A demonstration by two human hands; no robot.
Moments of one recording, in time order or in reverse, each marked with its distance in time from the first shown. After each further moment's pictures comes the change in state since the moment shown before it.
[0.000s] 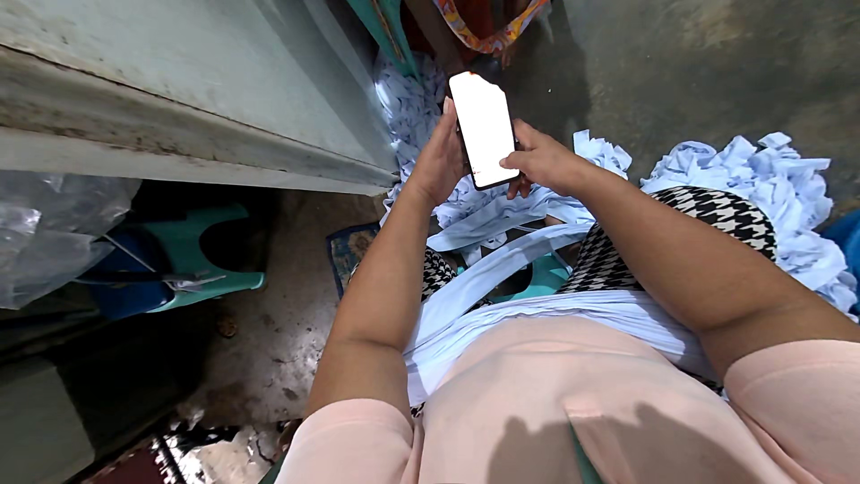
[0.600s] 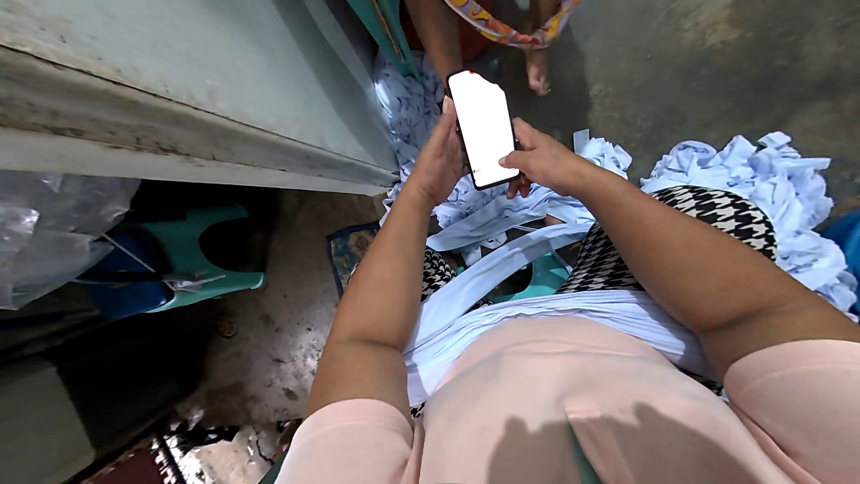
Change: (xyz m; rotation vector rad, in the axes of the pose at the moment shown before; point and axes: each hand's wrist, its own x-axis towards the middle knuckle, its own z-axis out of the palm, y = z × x) left_hand 0.001 0.000 0.000 0.003 0.001 -0.014; right_hand 0.002 0.002 -0.001 -0.001 -0.008 -0.020
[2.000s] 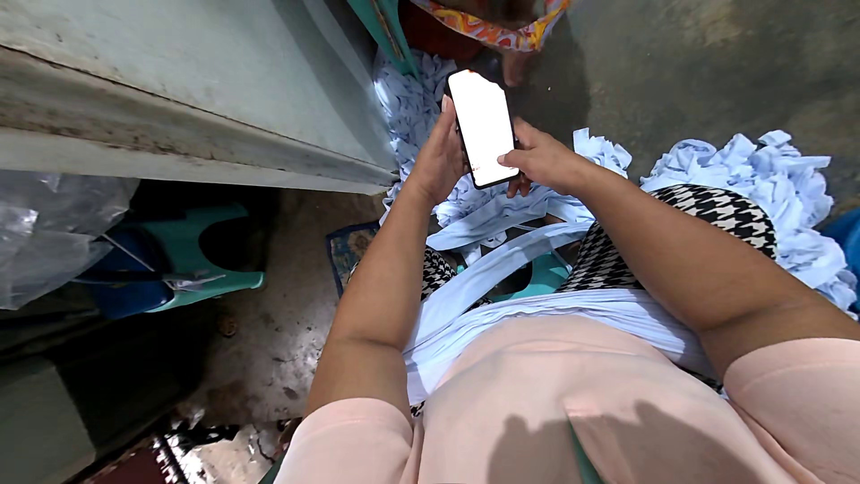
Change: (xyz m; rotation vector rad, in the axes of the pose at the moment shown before) left_hand 0.001 -0.002 0.000 -0.014 0.014 -0.003; right_hand -0.001 -0.001 0.001 -0.017 0.013 0.012
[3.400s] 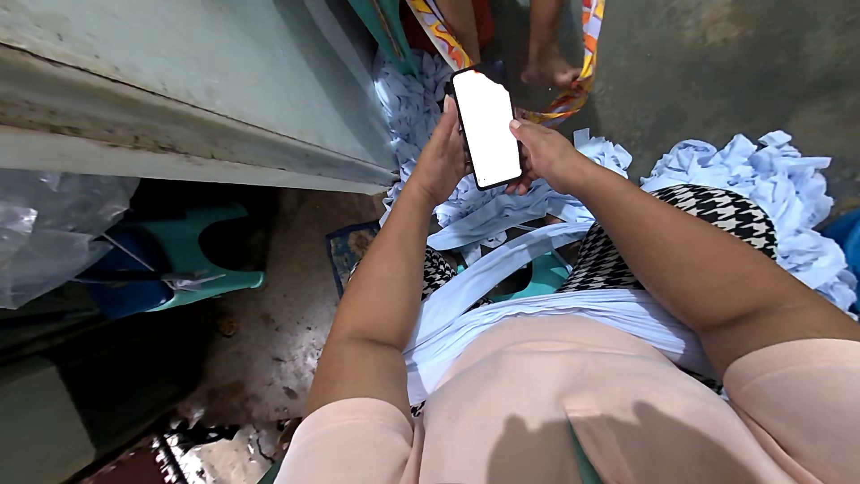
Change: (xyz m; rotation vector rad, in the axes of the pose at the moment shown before) left_hand -0.002 0.000 0.001 0.022 -0.040 0.021; right_hand 0.001 0.003 -0.002 0.146 0.078 0.029
